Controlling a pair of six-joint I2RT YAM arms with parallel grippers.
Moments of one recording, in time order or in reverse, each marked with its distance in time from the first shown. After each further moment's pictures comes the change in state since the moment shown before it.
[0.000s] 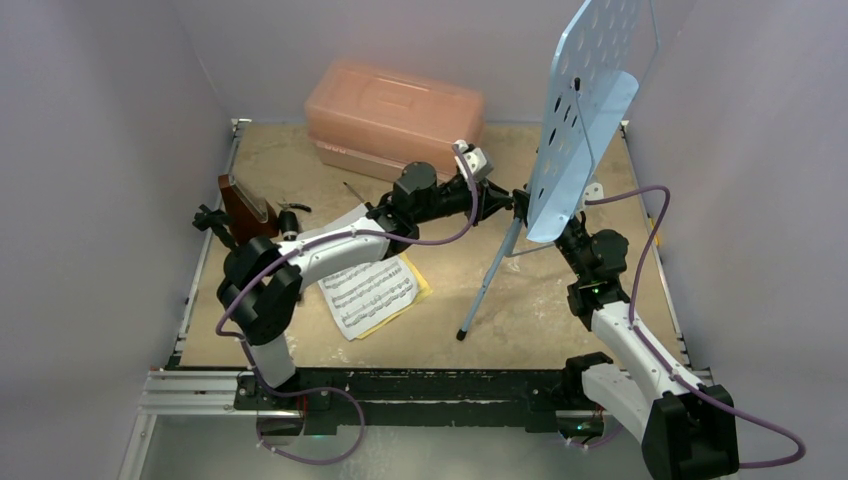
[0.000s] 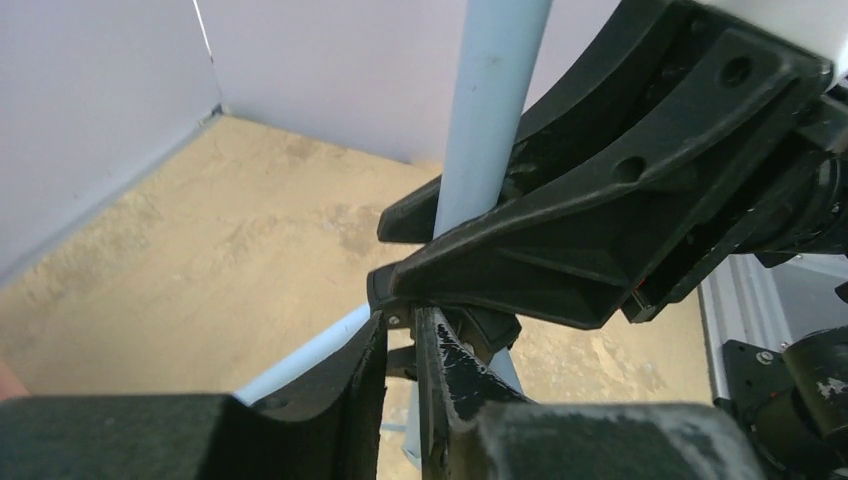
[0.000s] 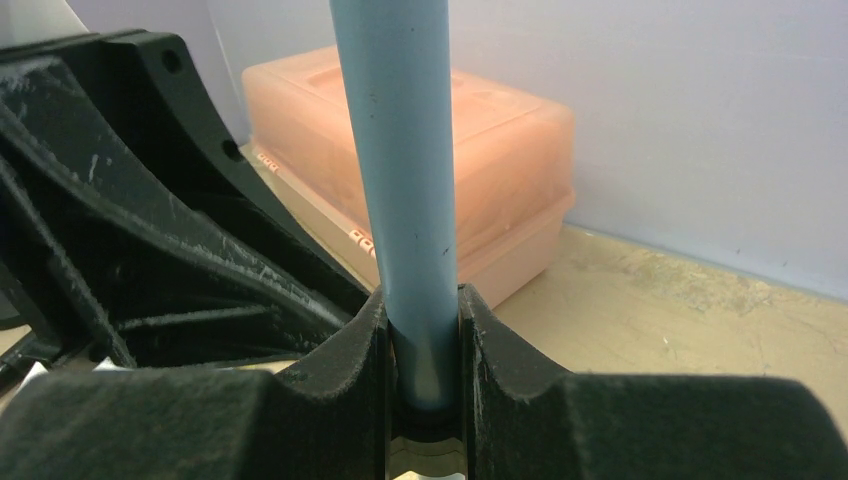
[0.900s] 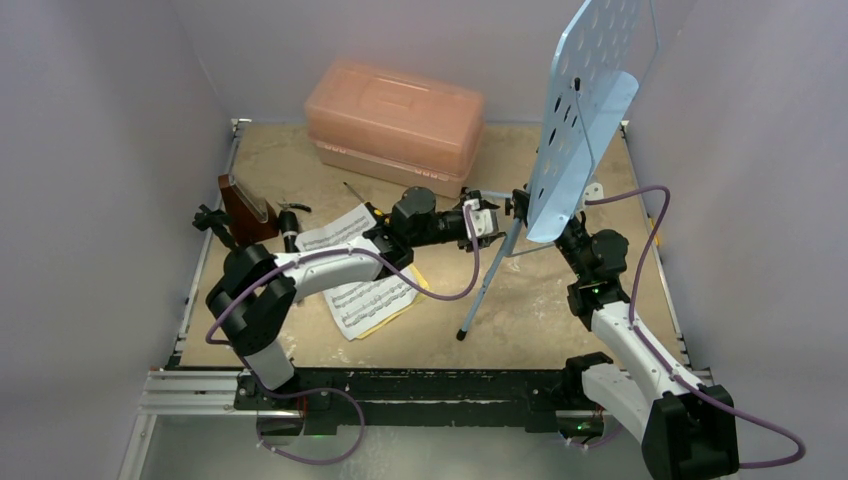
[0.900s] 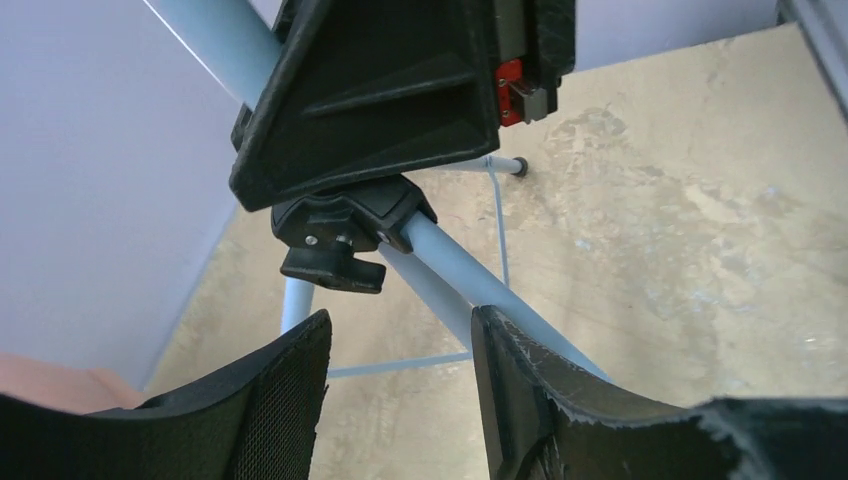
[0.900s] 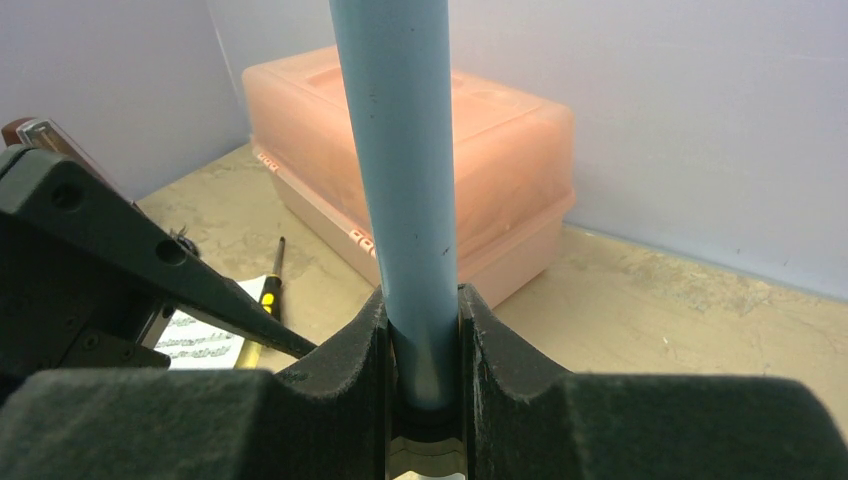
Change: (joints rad) left arm -0.044 -0.071 -0.172 -0.013 0.027 0.495; right arm 0.000 -0.001 0.000 0.000 0.000 0.000
